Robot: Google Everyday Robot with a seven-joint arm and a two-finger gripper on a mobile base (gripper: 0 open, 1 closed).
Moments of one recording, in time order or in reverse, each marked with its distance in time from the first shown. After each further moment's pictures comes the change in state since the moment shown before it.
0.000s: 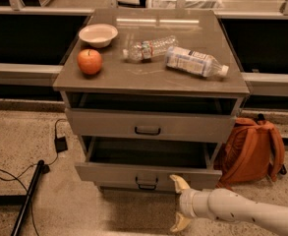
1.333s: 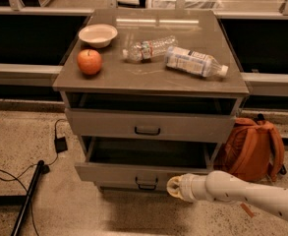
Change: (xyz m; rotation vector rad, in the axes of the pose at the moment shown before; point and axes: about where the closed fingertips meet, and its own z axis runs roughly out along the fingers) arm 0.014 -0.052 0.013 0.002 0.029 0.033
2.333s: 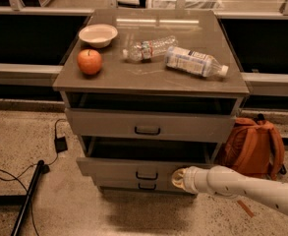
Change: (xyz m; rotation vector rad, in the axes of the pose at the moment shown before) arm 0.031 -0.038 0.003 0.086 0.052 0.103
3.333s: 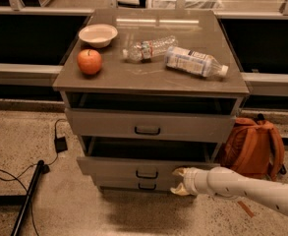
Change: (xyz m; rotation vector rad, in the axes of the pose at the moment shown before) arm 0.000 0.000 0.000 0.001 0.000 0.001
